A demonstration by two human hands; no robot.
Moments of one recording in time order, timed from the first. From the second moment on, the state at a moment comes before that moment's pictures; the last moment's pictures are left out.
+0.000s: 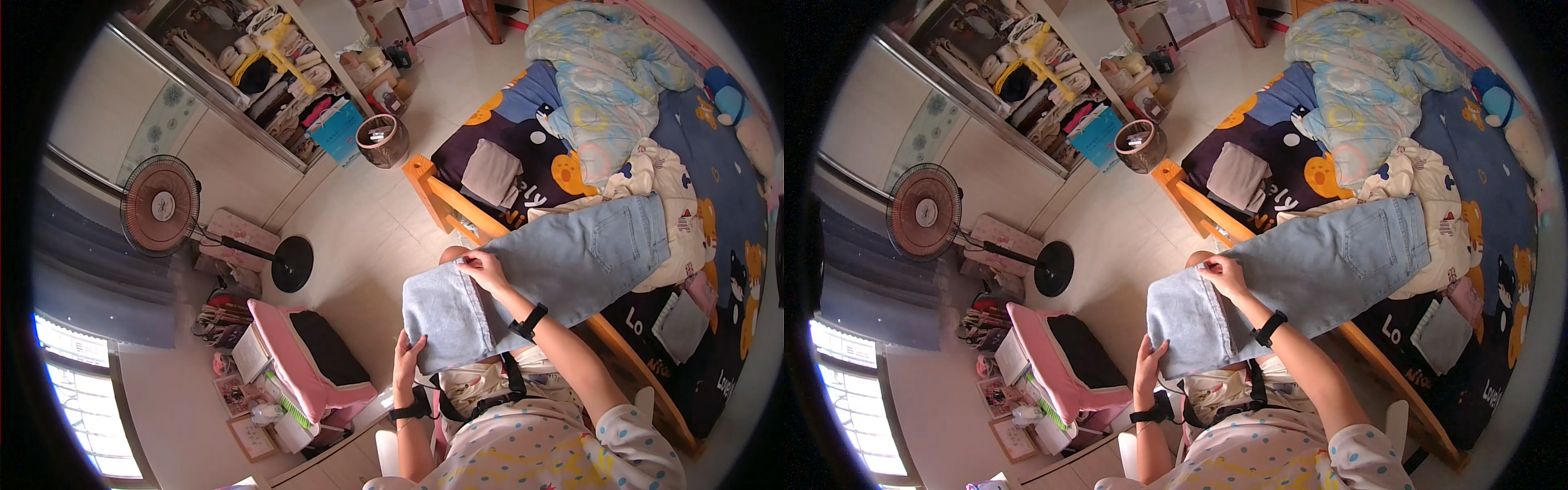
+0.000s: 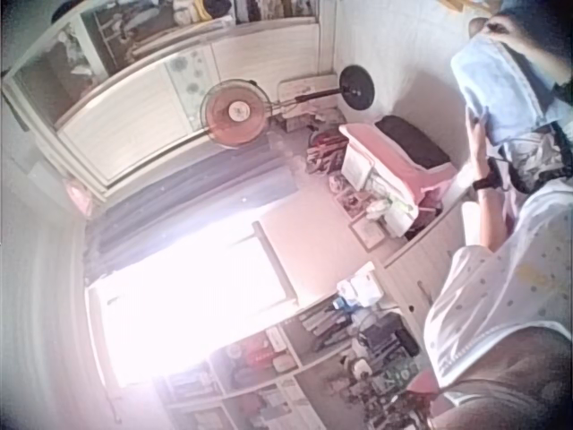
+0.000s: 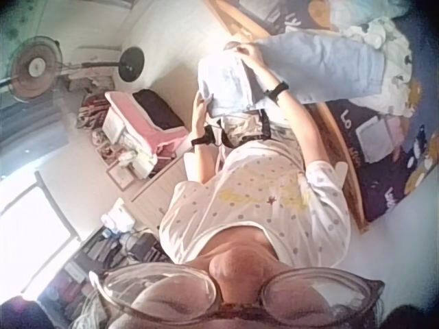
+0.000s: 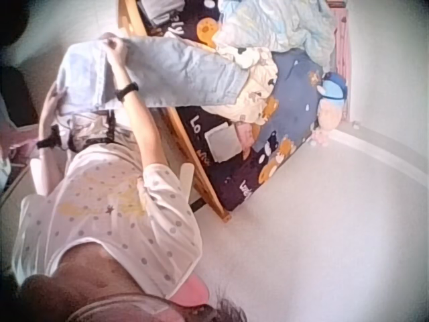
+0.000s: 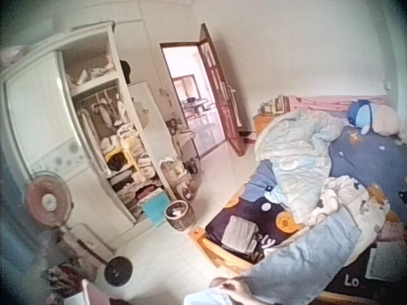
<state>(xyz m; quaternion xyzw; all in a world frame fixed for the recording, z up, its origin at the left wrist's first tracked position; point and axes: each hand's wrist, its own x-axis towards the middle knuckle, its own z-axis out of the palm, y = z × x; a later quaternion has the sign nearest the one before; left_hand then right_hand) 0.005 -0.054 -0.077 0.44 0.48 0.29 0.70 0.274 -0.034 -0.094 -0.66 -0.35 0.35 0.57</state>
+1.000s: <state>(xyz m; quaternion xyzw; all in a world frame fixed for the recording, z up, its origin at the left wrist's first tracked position) 0.007 -0.056 -0.085 0.44 0.52 0.27 0.68 0.271 -0.116 -0.059 -0.64 -0.43 0.57 0.29</state>
